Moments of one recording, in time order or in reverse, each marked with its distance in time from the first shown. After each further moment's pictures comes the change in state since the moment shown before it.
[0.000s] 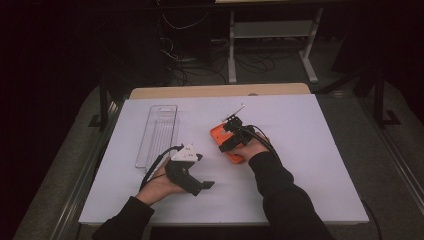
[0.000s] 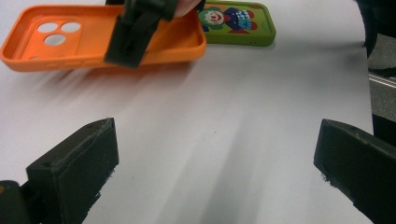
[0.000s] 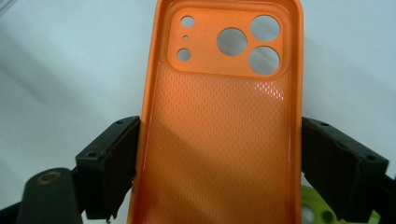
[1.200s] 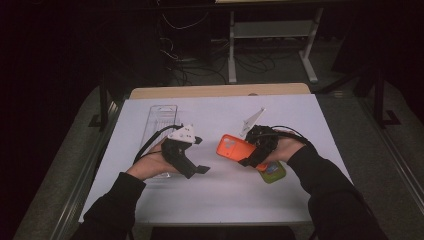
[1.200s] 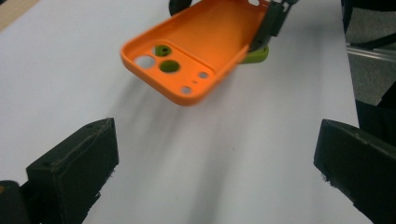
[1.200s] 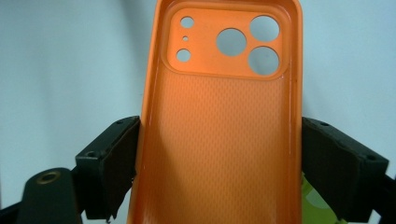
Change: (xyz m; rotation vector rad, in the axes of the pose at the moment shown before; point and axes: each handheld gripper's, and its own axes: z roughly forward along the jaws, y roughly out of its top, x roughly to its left) left arm 0.030 0.051 -0.022 0.051 -0.077 0.137; right arm -0.024 -0.041 -0.065 -0.059 0.249 -0.572
